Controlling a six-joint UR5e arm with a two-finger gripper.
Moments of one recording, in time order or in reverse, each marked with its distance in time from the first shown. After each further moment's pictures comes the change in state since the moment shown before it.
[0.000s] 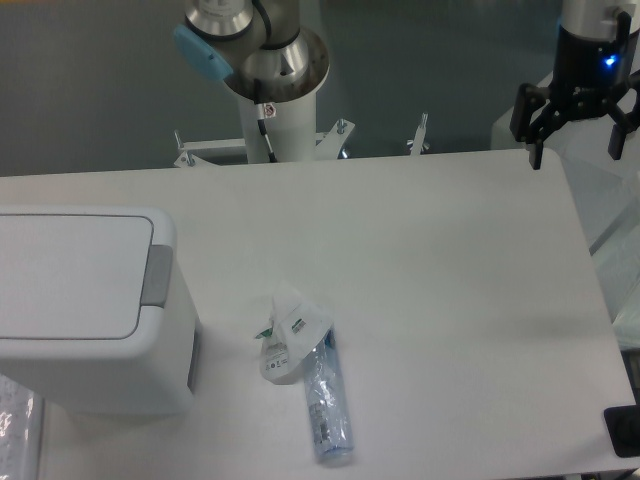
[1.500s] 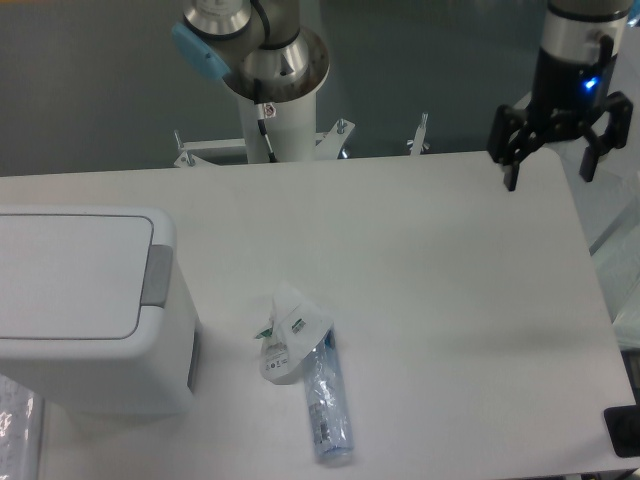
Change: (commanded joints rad) arm -0.074 -0.015 -0.052 0.011 -0.055 -0.222
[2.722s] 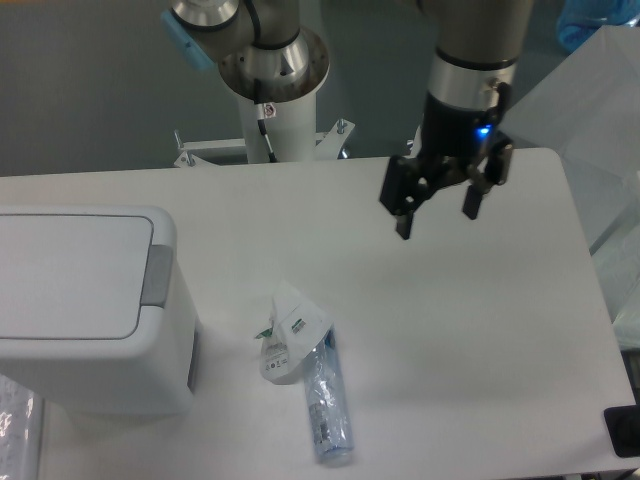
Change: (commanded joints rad) arm -0.261 0.052 -0.012 -0.003 -0.032 -0.519
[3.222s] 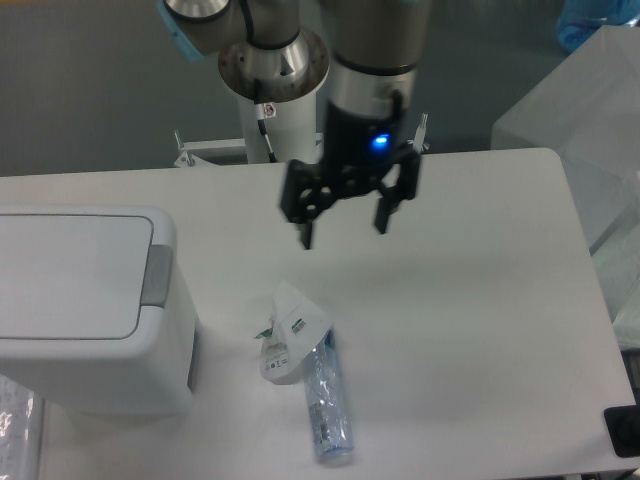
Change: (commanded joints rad) arm -0.190 0.014 -0.005 -0.003 -0.012 -0.038
